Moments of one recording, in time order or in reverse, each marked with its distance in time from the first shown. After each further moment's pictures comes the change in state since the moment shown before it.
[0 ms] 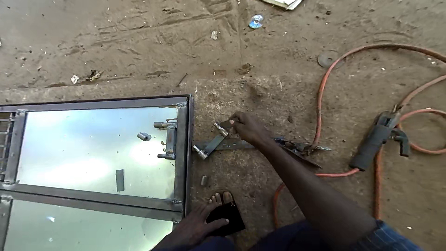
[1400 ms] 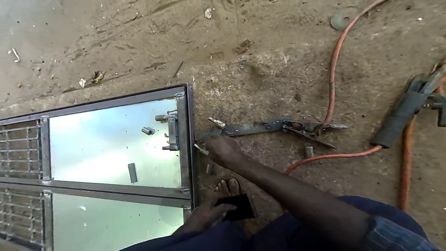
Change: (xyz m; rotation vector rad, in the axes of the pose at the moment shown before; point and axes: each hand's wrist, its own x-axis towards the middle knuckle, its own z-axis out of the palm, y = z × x) left_hand 0.010 0.027 -0.007 -0.313 0.142 -0.103; right_hand -0.071 -0.045 0.103 -0.406 -0.112 -0.296
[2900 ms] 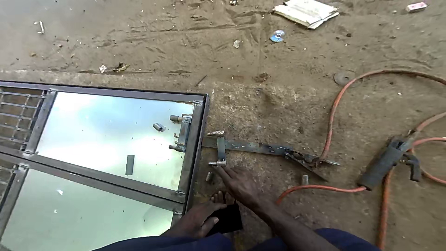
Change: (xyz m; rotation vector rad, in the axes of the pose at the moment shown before) left_hand 0.002 -0.002 -0.008 -0.066 0.058 -0.004; right_hand -0.070 0.036 0.044 -0.265 0.330 -0.418
